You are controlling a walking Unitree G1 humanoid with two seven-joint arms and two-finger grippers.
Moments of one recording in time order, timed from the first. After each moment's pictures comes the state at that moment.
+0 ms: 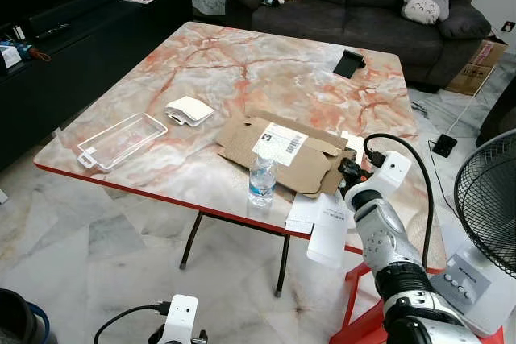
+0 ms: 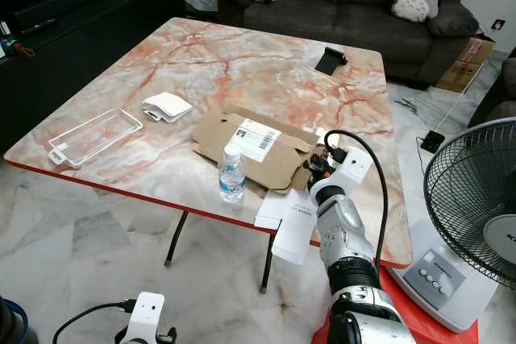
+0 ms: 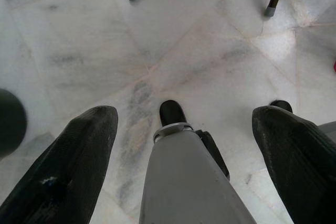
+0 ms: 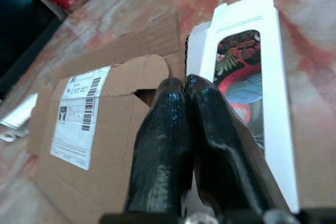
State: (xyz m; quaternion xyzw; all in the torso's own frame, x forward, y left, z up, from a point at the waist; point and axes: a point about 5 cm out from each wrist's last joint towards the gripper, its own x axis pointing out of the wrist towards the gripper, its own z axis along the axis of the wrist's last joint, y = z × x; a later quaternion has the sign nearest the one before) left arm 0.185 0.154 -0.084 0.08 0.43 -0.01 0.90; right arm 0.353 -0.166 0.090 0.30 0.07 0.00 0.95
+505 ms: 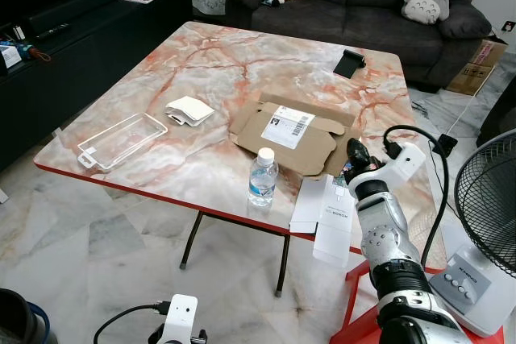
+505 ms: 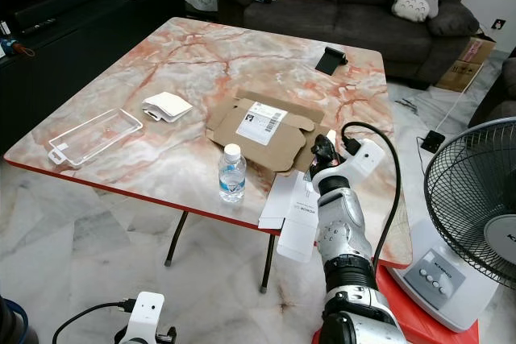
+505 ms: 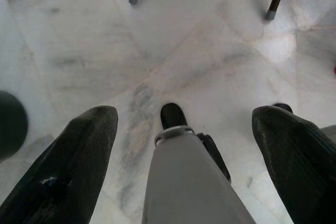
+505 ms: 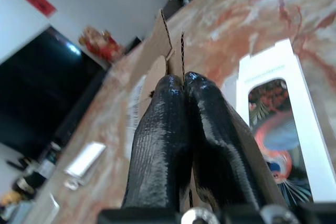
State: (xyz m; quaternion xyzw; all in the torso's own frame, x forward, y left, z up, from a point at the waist) left arm 0.187 0.155 -0.083 0.08 0.43 -0.01 0.90; right arm 0.355 -0.172 0.115 0.39 -0.03 0.02 0.92
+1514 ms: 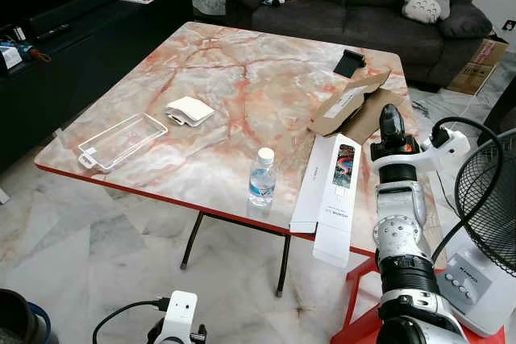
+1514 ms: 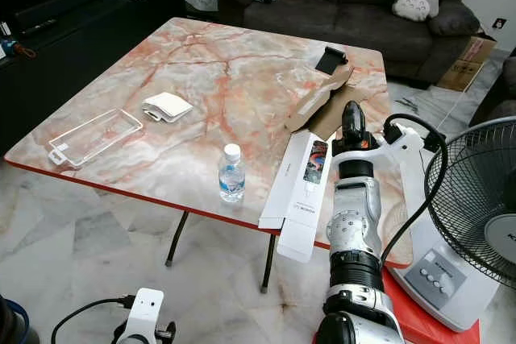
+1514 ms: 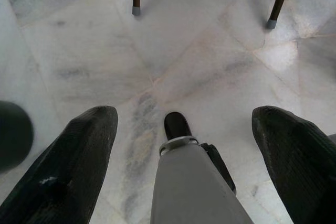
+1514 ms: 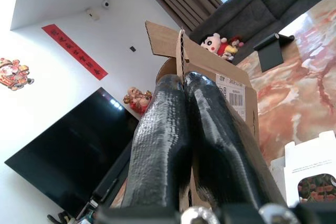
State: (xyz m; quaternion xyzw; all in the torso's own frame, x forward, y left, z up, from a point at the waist) left arm 0.191 0.156 -0.081 0.09 0.41 -0.01 0.91; right arm 0.352 -0.188 0.157 0.42 -0.17 0.04 0.89
